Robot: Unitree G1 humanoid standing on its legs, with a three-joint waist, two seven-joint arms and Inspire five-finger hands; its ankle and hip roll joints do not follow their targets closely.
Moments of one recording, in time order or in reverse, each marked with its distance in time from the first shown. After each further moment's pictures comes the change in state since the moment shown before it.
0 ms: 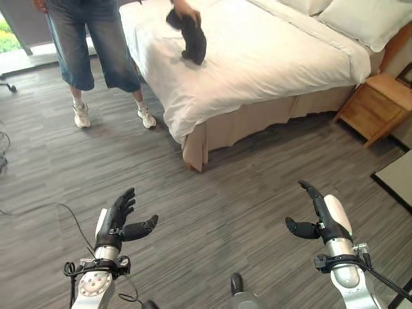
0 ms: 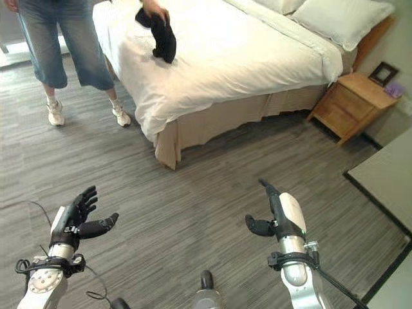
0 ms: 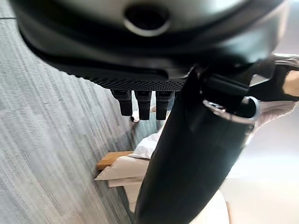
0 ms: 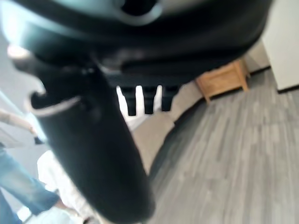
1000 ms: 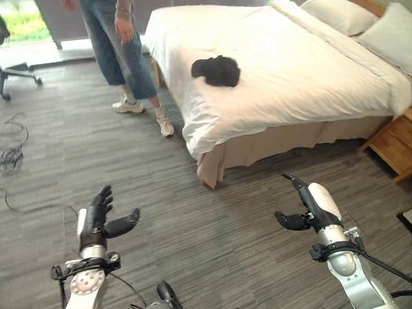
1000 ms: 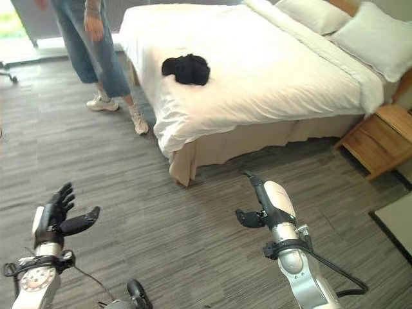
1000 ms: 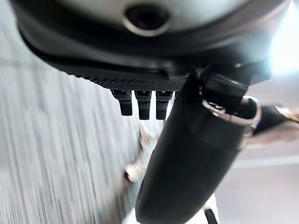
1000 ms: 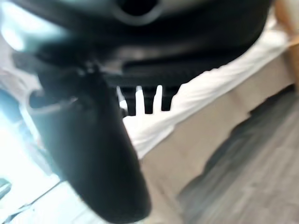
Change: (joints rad) left arm 0.018 -0.022 0.144 0.055 0.039 -0.015 0.072; right arm -0.167 -0.125 0.142 -0.015 0.003 -0.004 0.023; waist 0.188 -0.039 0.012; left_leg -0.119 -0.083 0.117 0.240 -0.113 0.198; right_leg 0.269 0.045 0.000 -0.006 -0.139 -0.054
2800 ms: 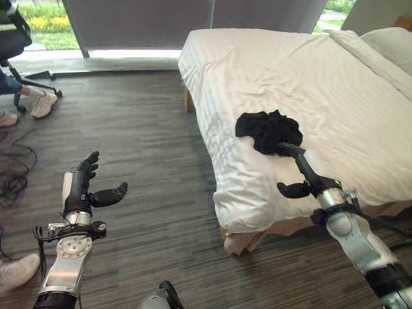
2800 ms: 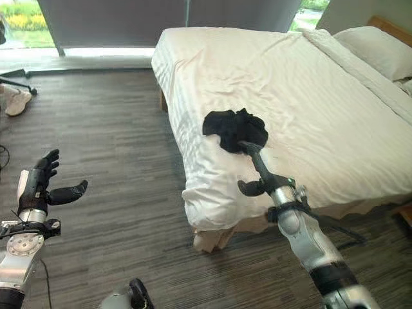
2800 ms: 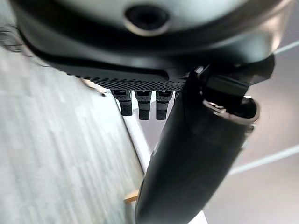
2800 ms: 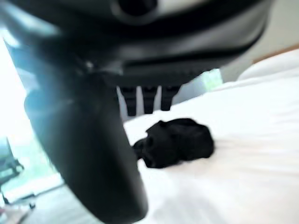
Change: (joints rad) left arm -0.276 0.225 -0.100 0.143 0.041 -0.003 0.051; right arm -0.413 -0.157 0.184 0.260 -0.029 0.040 -0.020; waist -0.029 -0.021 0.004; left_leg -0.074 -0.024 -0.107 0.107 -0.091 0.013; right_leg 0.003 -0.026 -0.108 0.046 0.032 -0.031
